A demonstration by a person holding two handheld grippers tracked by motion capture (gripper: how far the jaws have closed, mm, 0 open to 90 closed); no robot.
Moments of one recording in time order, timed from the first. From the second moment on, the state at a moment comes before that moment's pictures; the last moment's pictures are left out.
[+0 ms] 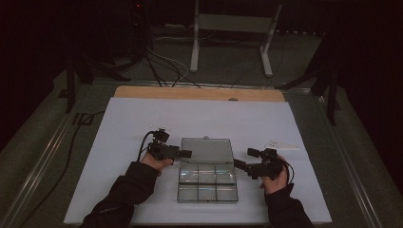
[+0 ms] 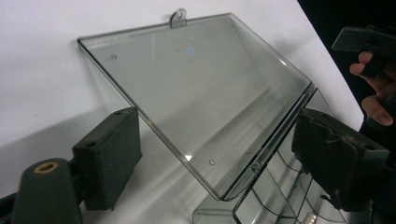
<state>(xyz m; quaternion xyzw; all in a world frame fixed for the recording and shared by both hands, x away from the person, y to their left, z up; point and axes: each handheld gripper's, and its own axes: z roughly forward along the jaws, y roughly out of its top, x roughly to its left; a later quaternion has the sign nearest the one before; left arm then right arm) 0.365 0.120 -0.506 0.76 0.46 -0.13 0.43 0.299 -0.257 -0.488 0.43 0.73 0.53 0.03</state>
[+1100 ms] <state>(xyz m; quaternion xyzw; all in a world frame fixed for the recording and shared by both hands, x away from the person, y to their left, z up) 0.369 0.125 -0.526 0.74 0.49 -0.17 0.42 0.299 -0.258 -0.487 0.43 0.73 0.54 0.03</state>
